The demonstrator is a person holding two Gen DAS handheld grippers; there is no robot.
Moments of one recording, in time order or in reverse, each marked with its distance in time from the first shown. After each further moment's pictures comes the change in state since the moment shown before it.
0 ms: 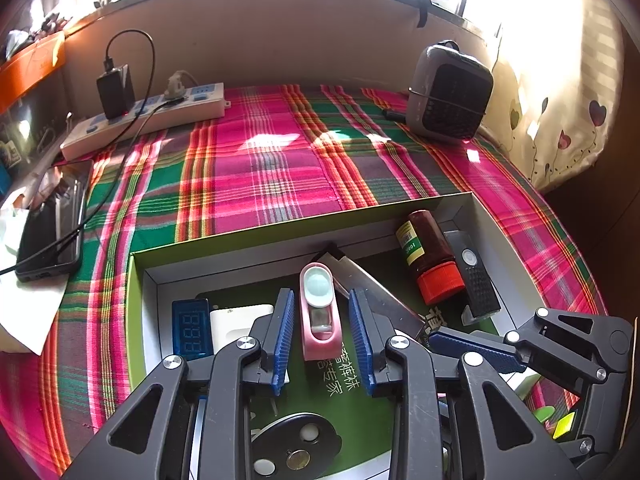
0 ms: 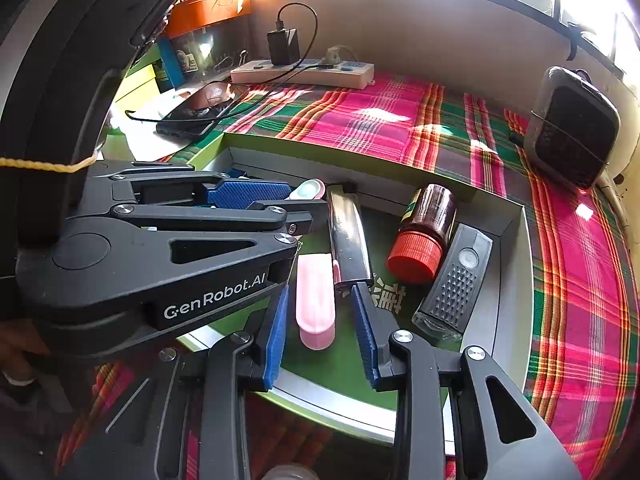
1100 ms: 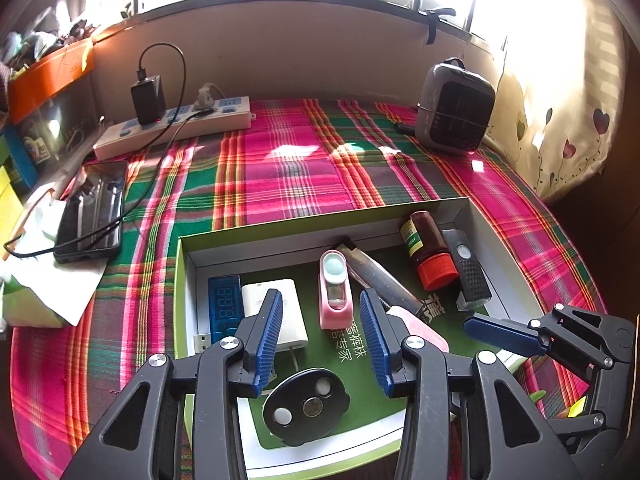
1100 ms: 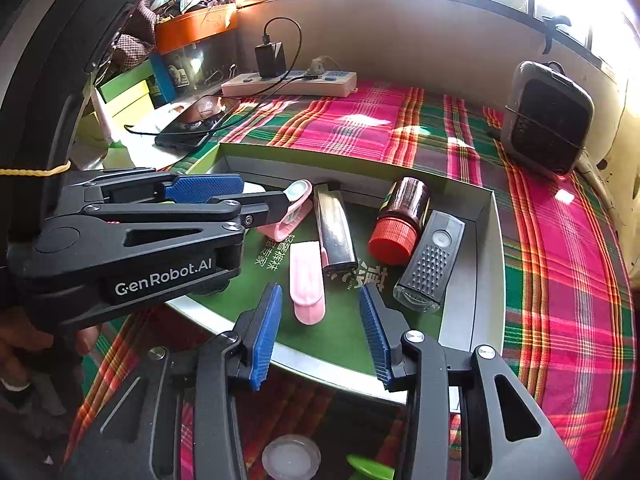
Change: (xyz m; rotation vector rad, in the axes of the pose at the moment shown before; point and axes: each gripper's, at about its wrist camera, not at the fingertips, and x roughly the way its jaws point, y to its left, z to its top) left arm -0.035 0.000 -0.013 -0.025 -0.042 0.060; right arm -0.023 -0.003 -0.013 0.055 -0.037 -0.024
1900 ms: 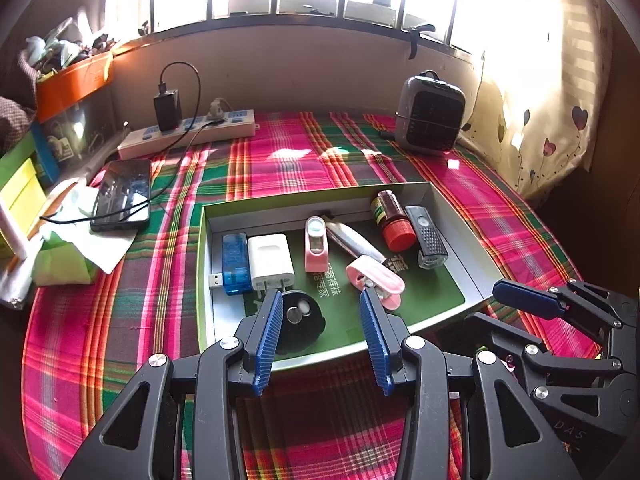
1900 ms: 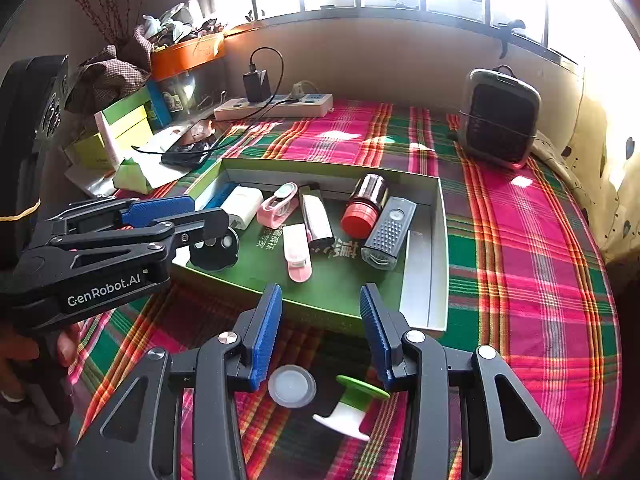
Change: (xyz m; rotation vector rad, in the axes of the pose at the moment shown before) left arm -0.057 -0.014 -0.041 0.008 -0.058 0.008; right arm -0.055 -0.002 -0.031 0.065 -0.079 -0.054
